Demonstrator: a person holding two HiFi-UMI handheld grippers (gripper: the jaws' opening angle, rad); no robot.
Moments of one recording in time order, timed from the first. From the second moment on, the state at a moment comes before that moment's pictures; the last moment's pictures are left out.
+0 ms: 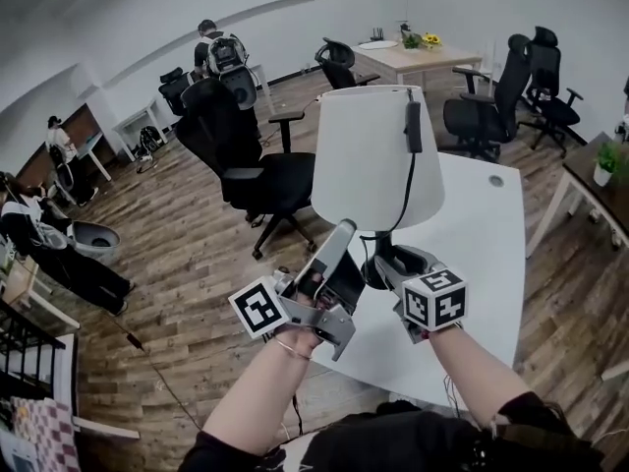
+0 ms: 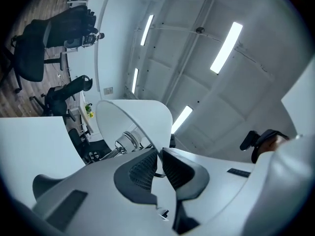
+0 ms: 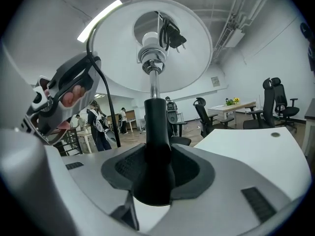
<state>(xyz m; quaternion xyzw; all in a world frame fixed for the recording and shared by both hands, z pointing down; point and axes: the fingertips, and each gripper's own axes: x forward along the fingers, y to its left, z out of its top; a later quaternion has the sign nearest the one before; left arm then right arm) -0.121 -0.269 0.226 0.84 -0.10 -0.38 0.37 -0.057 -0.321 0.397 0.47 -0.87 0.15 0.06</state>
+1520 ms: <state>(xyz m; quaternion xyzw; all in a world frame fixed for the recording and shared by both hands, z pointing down) 0.071 0.046 0.205 0.86 -0.09 -0.42 0.28 0.126 -0.043 0.359 0.39 -0.91 0.10 0.04</state>
